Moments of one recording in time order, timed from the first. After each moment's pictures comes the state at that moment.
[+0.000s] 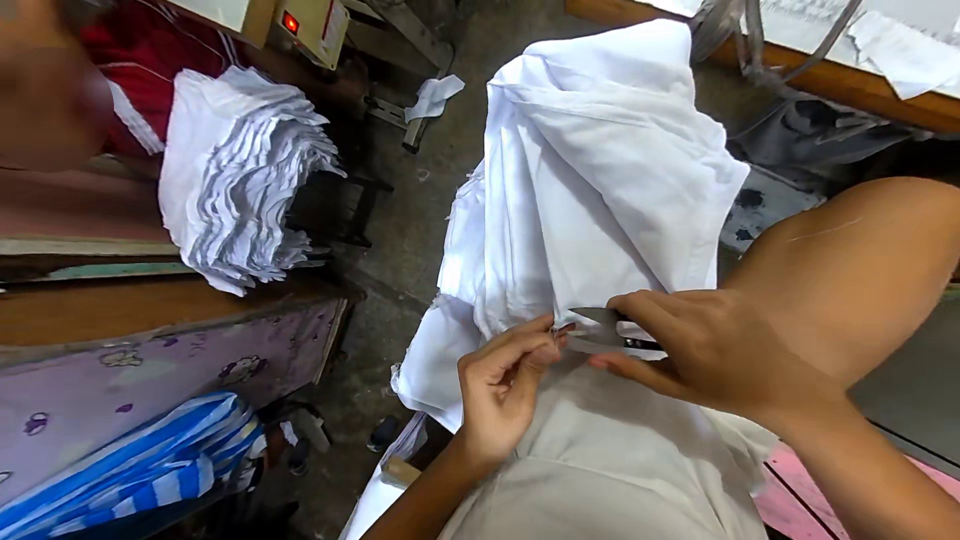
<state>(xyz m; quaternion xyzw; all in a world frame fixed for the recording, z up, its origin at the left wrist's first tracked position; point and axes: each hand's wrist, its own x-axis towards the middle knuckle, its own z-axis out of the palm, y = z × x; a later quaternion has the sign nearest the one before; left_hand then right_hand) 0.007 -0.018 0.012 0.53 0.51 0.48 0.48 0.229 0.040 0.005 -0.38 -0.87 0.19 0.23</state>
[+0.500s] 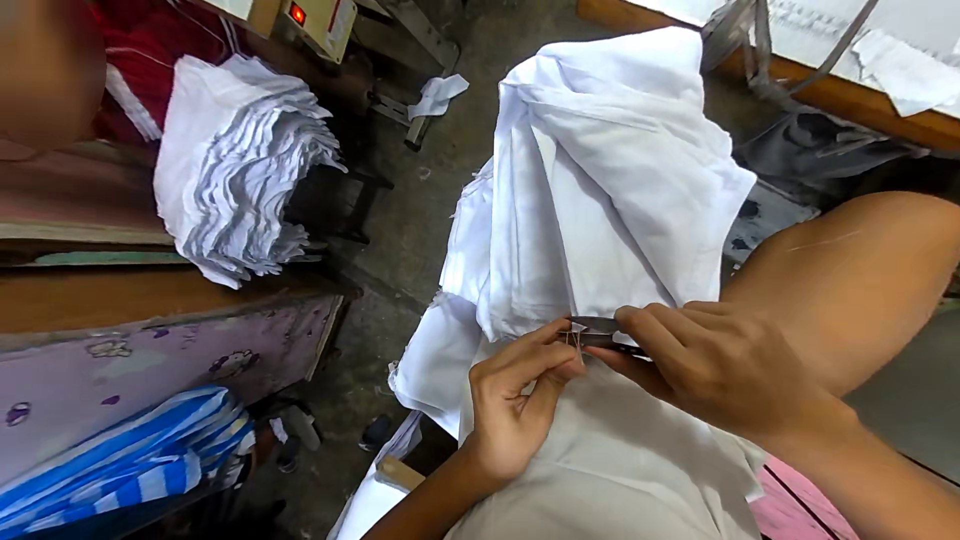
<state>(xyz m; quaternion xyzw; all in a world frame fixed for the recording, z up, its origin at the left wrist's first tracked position) 0.014 -0.020 0.020 0.56 0.49 0.49 0.45 0.215 0.036 0.023 -0.38 -0.89 0.08 0.23</state>
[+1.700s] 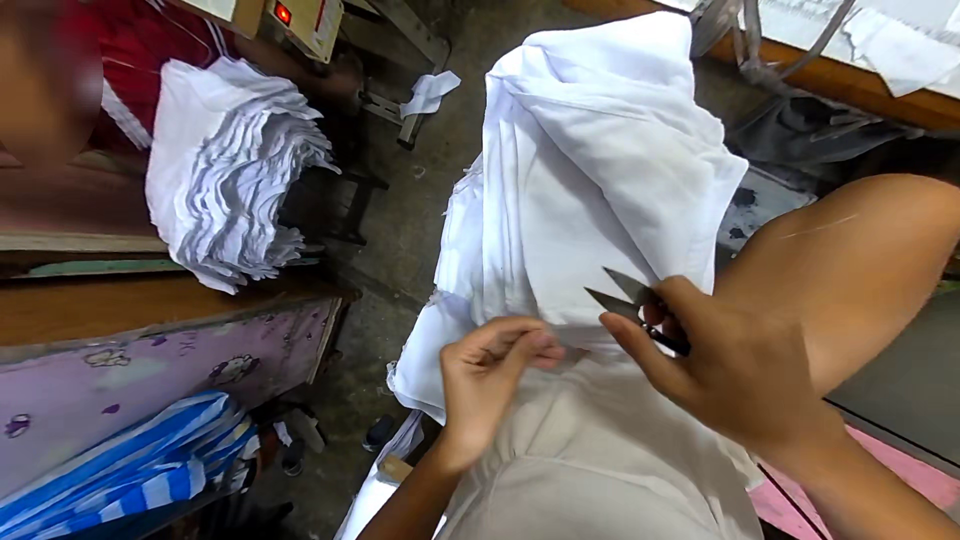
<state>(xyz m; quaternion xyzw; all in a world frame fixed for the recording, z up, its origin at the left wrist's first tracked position) 0.004 -0.012 0.026 0.43 0.54 0.48 0.54 0.213 0.020 0.032 -0.56 -0.77 0.19 0.24</state>
